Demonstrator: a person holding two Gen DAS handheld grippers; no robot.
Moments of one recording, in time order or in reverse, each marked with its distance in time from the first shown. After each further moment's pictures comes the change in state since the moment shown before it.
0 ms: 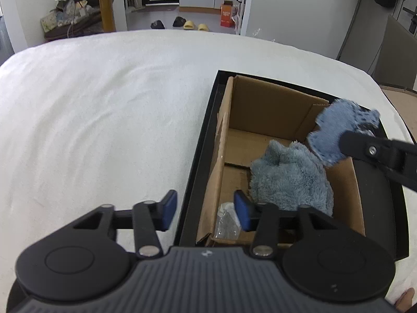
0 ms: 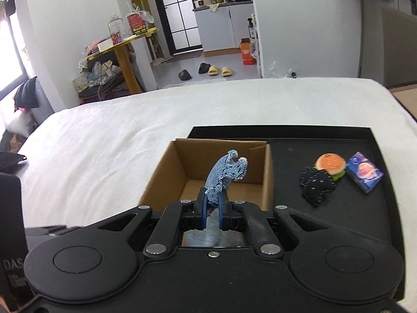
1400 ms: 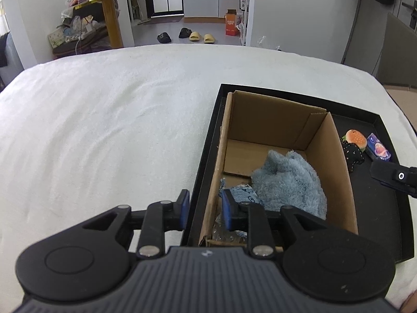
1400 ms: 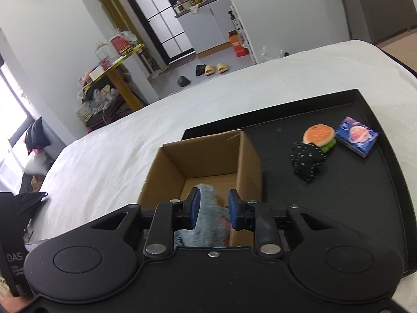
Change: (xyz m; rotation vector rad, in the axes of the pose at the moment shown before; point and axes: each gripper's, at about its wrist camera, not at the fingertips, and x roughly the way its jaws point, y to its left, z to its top) left arm -0.021 -0.019 0.002 0.045 -0.055 0.077; right arm -0.018 -0.065 -0.014 0.226 -0.003 0.082
